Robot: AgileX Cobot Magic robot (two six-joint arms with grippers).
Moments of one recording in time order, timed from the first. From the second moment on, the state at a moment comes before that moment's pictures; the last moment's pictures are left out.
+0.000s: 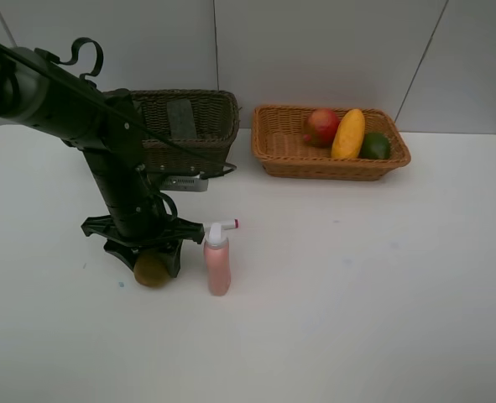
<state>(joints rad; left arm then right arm) -0.51 2.00 -1.06 -0.18 0.69 -0.19 -0.01 0.00 -0.52 0.00 1.06 -0.05</state>
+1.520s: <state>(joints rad) -0.52 1.80 -1.38 -0.18 0.50 0.21 -0.01 0.00 -0.52 0.00 1.06 -0.05</state>
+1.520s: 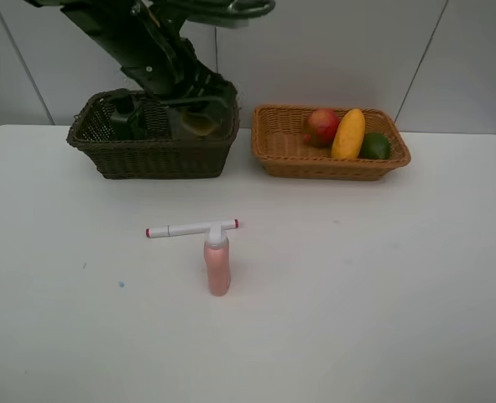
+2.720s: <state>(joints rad) -0.65 2.38 -1.80 -0.18 0.01 0.23 -0.01 0.00 -0.52 0.00 1.06 -0.05</state>
